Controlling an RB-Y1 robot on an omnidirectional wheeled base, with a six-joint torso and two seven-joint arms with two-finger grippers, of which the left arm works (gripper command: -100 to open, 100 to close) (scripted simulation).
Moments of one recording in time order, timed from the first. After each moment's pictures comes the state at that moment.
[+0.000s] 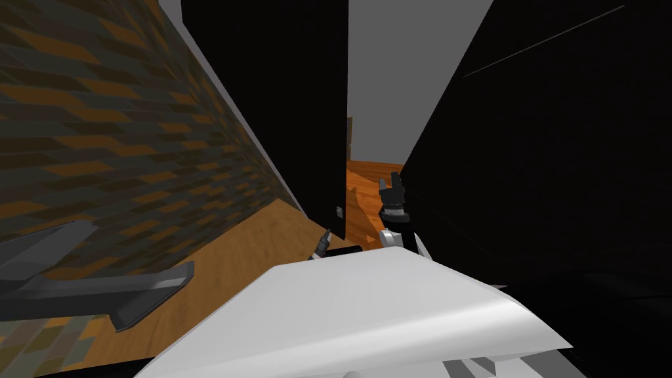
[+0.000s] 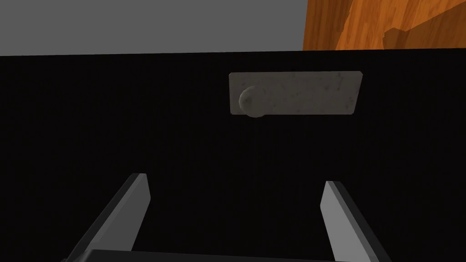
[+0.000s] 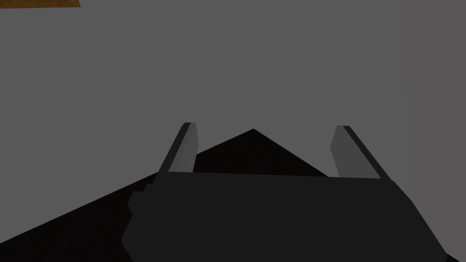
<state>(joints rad) 0.44 -0.02 -0.11 -1.22 -0.82 -0.95 0.49</state>
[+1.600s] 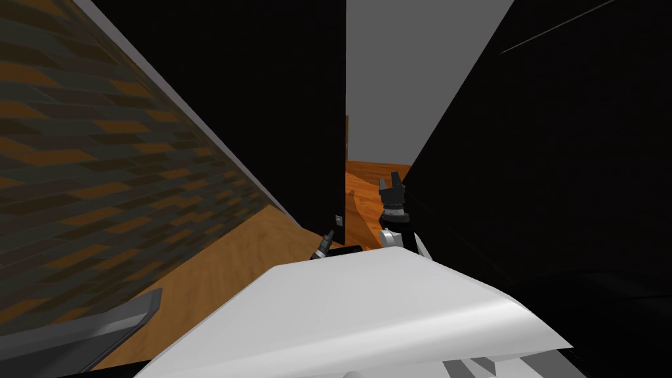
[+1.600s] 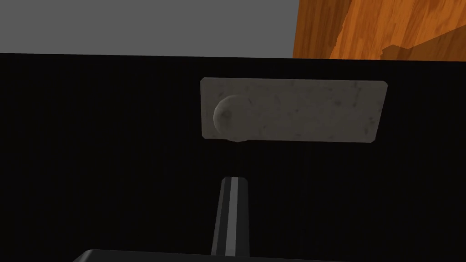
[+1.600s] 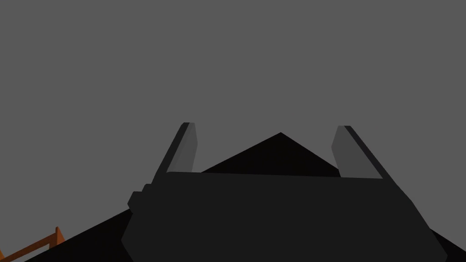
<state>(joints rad) 0.38 -0.04 -0.13 -1.15 -0.81 -0.90 0.49</state>
